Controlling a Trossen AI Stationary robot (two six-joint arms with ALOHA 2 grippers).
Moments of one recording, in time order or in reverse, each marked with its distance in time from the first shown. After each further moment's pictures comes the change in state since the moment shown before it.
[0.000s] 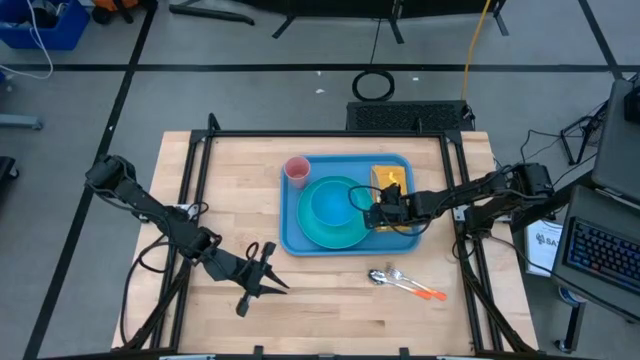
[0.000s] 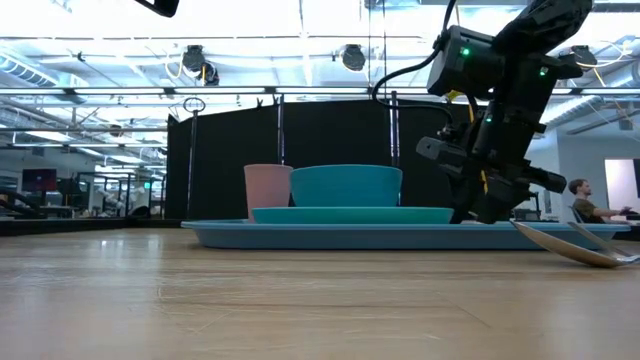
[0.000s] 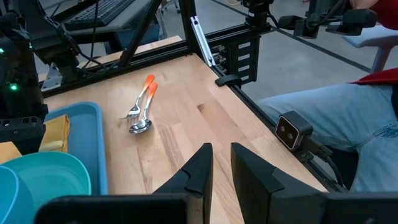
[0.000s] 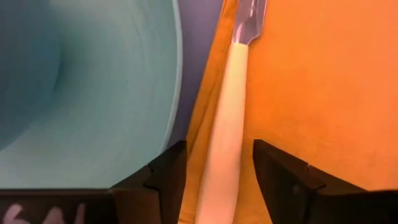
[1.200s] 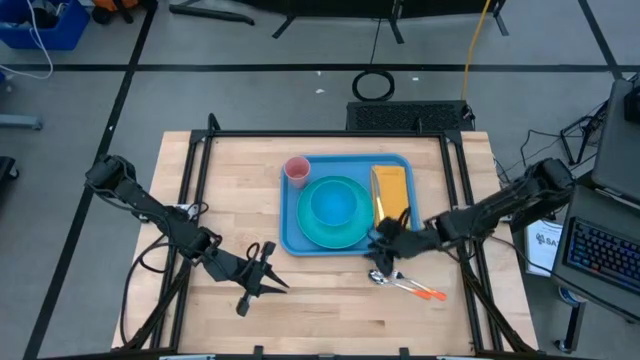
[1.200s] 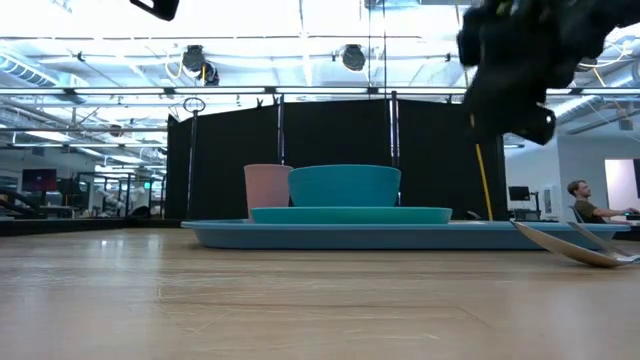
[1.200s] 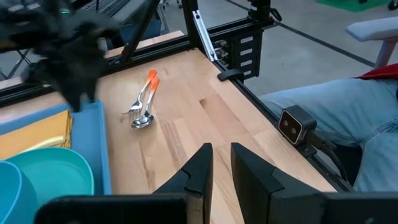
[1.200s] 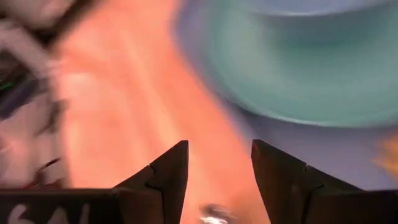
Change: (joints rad) left arm 0.000 0.000 0.000 -0.020 -0.009 0.001; right arm 0.358 -0.239 -0.039 0.319 -0.068 -0.364
